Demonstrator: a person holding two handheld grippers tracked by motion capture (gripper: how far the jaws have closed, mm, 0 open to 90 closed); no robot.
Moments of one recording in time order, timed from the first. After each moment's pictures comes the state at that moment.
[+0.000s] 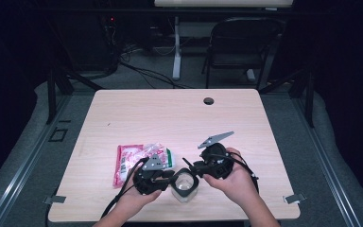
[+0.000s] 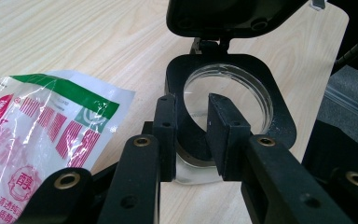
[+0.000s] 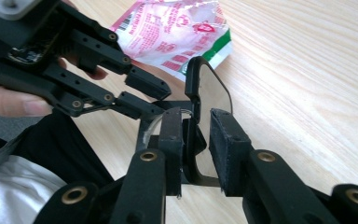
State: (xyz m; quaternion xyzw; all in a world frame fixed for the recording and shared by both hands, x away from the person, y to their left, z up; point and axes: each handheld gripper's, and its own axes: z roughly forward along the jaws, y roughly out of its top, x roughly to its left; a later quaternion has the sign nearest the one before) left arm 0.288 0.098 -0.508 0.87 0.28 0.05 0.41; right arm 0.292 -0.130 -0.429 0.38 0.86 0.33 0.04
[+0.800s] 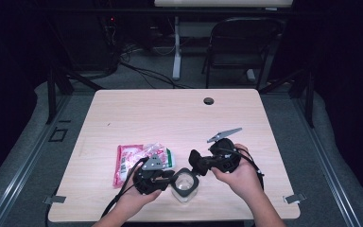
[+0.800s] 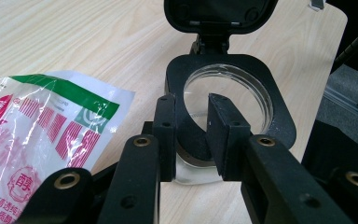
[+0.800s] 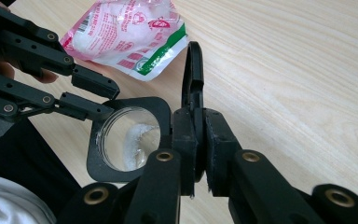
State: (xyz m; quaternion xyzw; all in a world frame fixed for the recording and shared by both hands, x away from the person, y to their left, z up) left arm 0.288 0.099 -0.508 0.87 0.28 0.05 0.41; right arm 0.309 -0.152 -0.438 0.42 0.85 0.32 0.06
